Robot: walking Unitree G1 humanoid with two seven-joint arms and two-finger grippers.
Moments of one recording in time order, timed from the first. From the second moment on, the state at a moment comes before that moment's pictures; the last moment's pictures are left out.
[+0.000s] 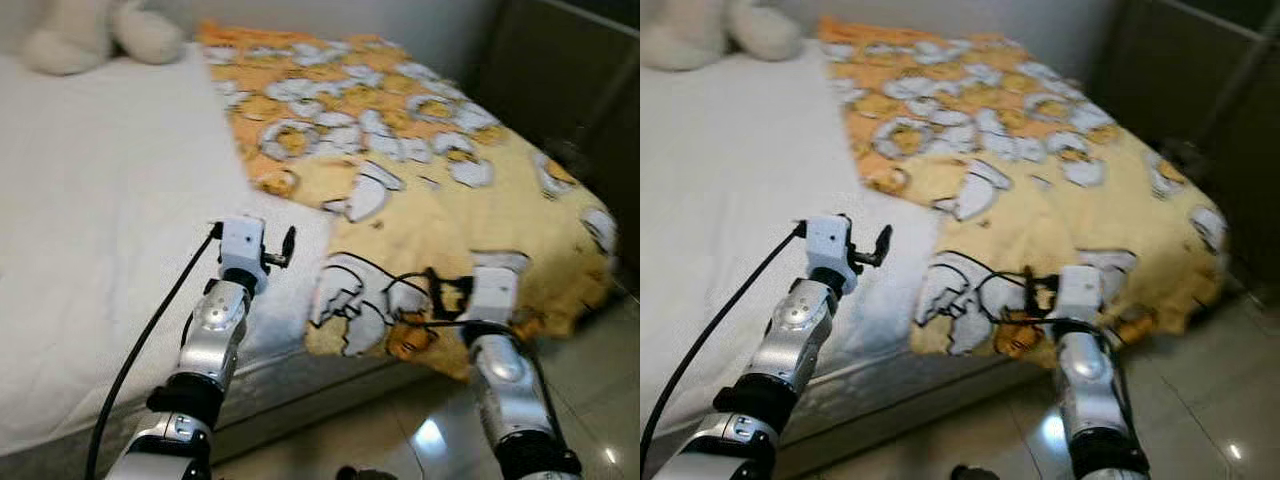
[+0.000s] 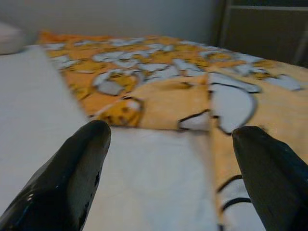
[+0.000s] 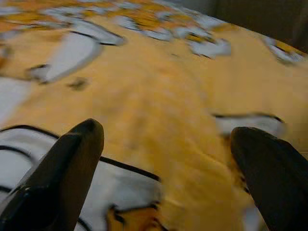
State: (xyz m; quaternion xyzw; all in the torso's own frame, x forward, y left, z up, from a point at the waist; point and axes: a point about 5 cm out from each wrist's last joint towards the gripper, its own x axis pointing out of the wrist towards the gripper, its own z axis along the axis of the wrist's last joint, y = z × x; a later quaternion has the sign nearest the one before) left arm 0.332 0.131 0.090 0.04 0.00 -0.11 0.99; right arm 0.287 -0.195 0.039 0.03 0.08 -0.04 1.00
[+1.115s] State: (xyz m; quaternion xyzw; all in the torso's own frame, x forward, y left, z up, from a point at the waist) left arm 0.311 0.136 0.024 0.15 0.19 -0.19 0.95; right arm 0.230 -0.190 0.007 0.03 0.14 -0.01 0.99
